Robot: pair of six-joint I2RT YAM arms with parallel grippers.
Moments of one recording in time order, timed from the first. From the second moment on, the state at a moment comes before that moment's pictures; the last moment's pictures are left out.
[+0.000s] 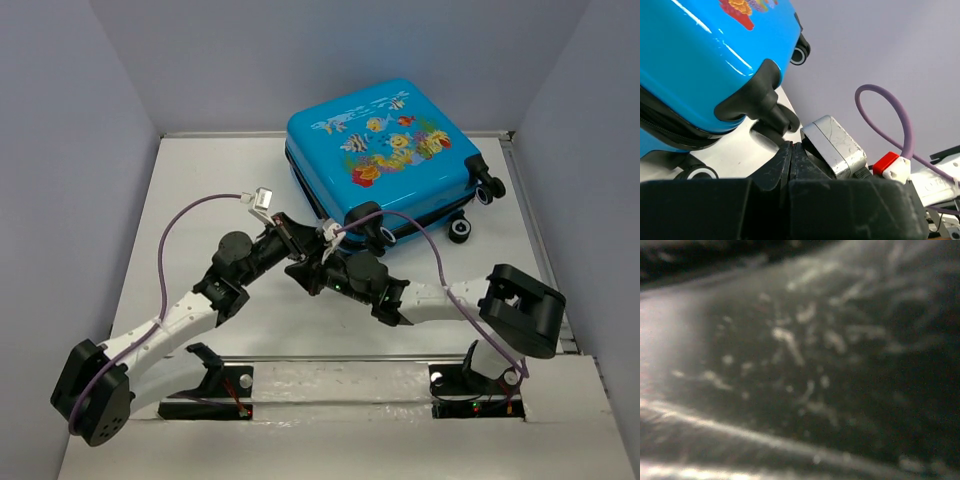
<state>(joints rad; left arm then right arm) -0.68 0.99 0.51 0.54 0.21 -0.96 1.09 1.60 0.72 0.84 0.02 0.40</state>
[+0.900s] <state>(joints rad) -0.94 1.18 0.78 0.10 0.01 -0.74 0.80 0.93 0.50 -0.08 0.23 0.52</state>
